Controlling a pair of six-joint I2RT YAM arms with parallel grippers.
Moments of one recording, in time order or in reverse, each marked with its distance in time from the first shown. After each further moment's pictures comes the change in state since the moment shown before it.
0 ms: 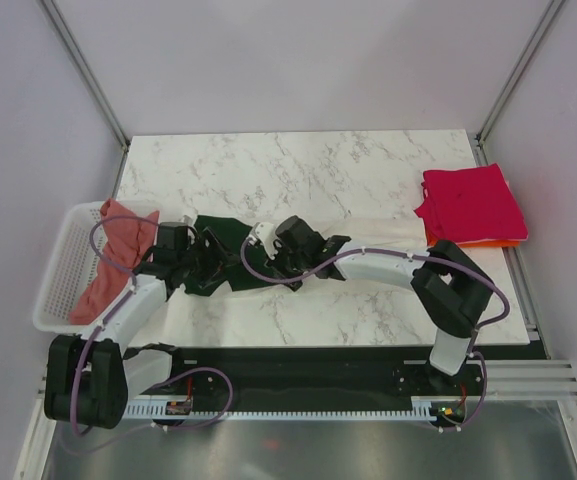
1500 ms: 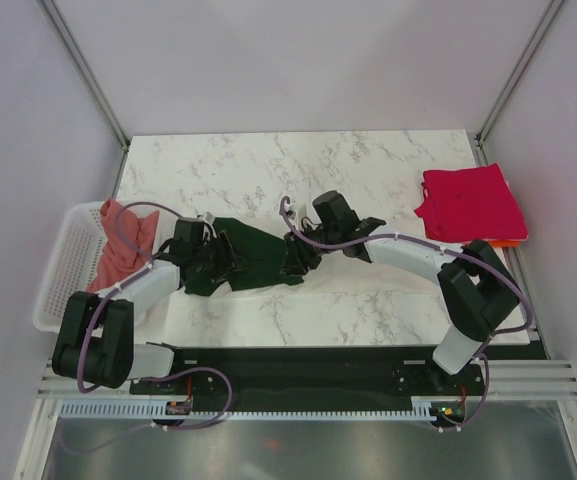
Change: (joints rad) left arm -0.076 0.220 0.031 0.132 0.035 0.150; right arm -0.241 -0.113 -0.044 0.000 -0.518 0.219
